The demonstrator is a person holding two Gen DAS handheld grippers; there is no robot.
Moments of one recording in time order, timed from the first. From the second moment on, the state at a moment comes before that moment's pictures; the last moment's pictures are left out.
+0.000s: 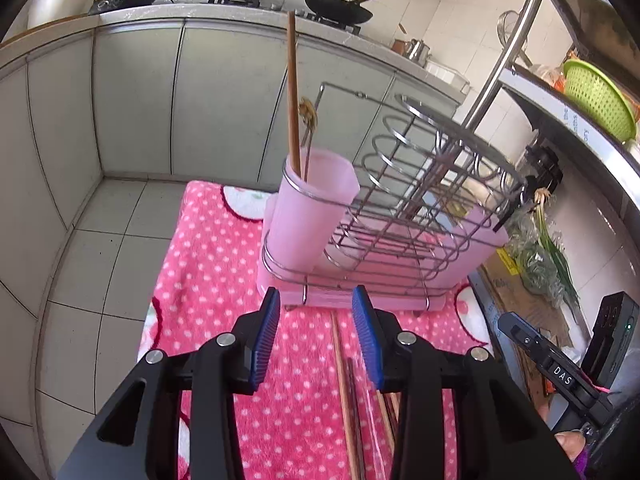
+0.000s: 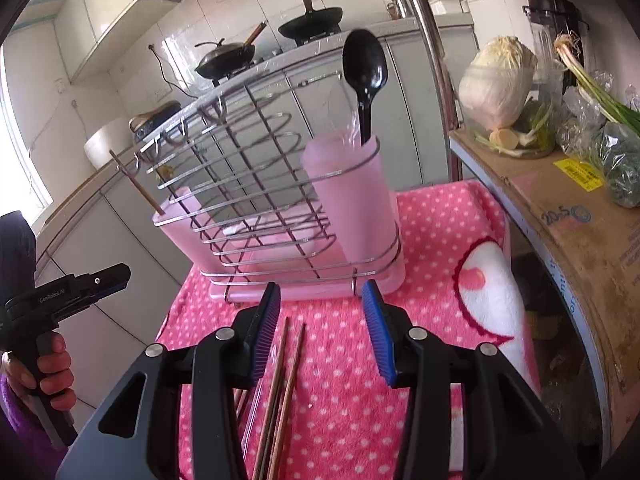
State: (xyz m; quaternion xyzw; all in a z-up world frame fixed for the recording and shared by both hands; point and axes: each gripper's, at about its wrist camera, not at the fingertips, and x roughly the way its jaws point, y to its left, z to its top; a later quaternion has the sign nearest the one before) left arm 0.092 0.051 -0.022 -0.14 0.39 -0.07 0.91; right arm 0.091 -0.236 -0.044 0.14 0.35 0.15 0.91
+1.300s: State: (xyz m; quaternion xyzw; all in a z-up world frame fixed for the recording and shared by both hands) left arm 0.183 -0.025 -0.152 -0.09 0.58 -0.06 0.80; right arm 0.115 -0.221 -0.118 0.21 0.51 0.20 0.81
